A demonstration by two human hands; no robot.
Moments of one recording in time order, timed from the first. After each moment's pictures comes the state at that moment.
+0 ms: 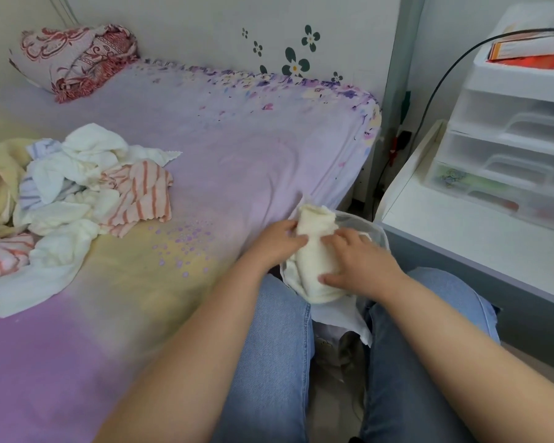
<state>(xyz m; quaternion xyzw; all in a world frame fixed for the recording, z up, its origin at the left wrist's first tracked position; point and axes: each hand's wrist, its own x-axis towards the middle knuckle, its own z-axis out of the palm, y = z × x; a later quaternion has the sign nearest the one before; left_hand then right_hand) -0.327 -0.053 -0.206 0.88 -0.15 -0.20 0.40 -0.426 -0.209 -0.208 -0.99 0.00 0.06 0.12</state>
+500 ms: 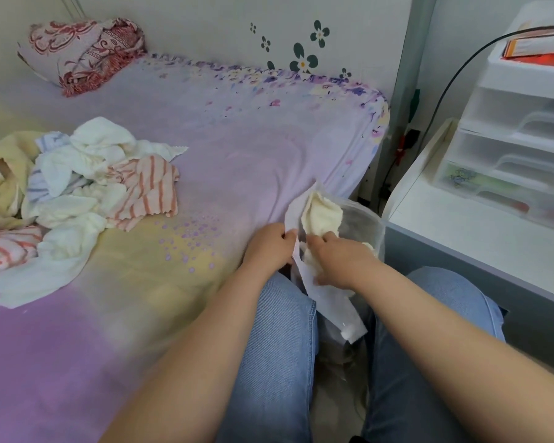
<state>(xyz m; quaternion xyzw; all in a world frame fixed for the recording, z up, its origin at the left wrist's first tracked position) -0.337 -0.034 -0.210 0.93 -0.11 -0.12 0.32 -0.402 -0.173 -0.204 -0.99 -0.02 0.15 0.05</state>
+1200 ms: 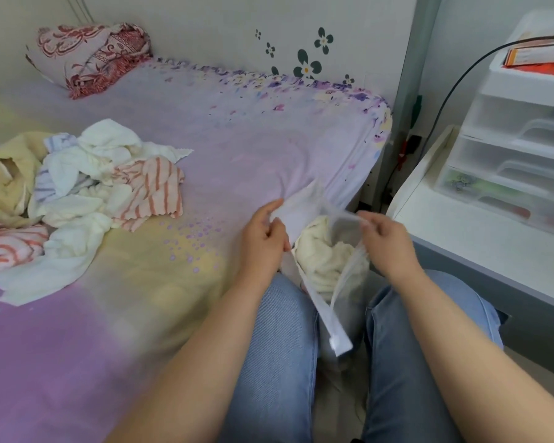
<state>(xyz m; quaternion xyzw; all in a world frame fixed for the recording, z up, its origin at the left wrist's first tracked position) -0.365 -0.025 -0.194 0.78 -0.08 0.02 0.62 -0.420 -0.218 -0.189 -0.83 0.22 -0.10 0.51</state>
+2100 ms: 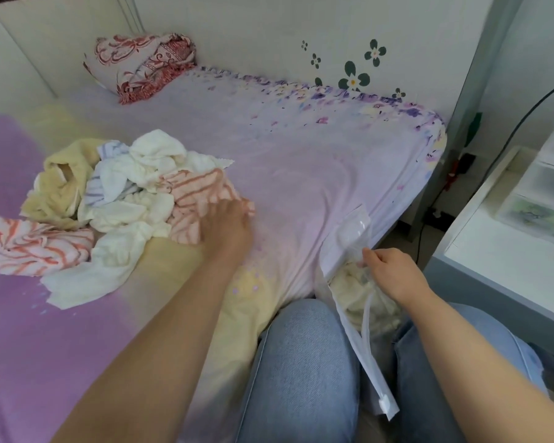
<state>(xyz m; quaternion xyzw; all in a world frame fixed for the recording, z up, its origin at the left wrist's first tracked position) -0.251 0.084 -0.187 0.98 -0.03 0.17 0.14 -0.368 -0.181 -0.210 -0.91 0.15 0.02 0.39</state>
